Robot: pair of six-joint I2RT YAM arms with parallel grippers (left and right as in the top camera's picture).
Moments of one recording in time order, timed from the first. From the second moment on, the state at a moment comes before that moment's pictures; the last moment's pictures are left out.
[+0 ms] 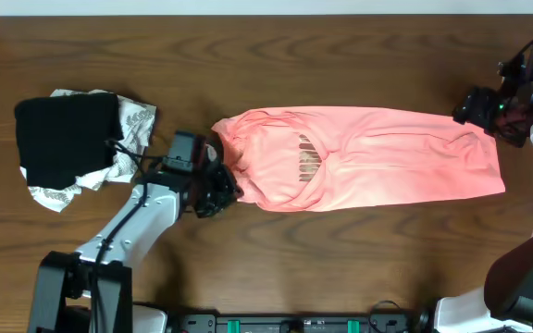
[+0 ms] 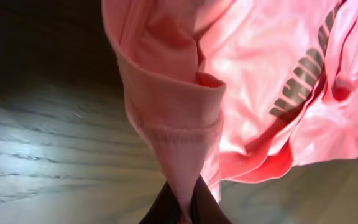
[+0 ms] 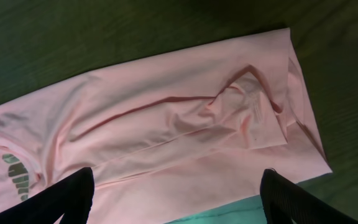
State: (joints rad) left arm -0.21 1.51 0.74 -0.44 0.50 -0.80; right arm -0.30 1.68 1.51 -1.02 -0.14 0.15
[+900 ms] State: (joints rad) left arm -0.09 1.51 0.74 -0.41 0.43 -1.06; right arm -0.30 1.68 1.34 -1.00 -0.11 0.18
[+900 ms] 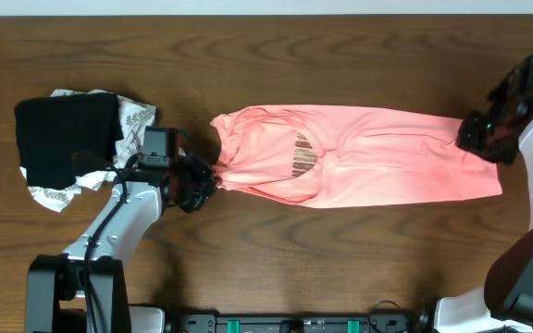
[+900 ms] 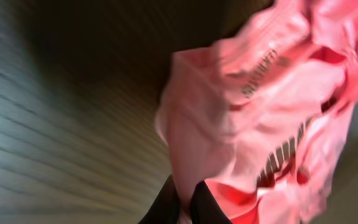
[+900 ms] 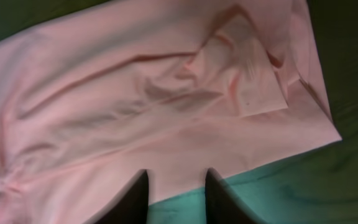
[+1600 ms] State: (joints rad) left arm -0.09 1.51 0.74 -0.35 0.16 -1.22; right arm -0.27 1.68 1.08 -0.82 -0.12 0.28
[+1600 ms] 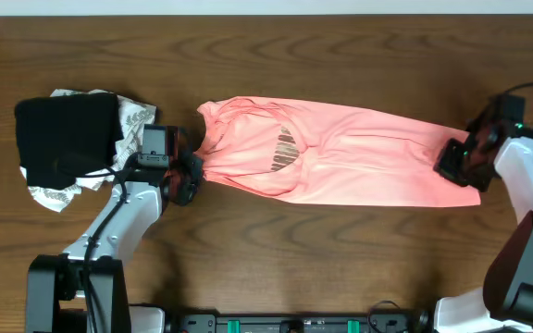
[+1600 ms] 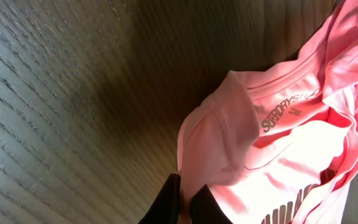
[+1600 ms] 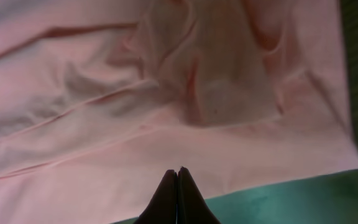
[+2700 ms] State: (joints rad) left arm -0.10 1.51 0.74 -0.23 0.06 -1.24; right arm -0.29 1.66 0.80 -0.43 -0.05 0.44
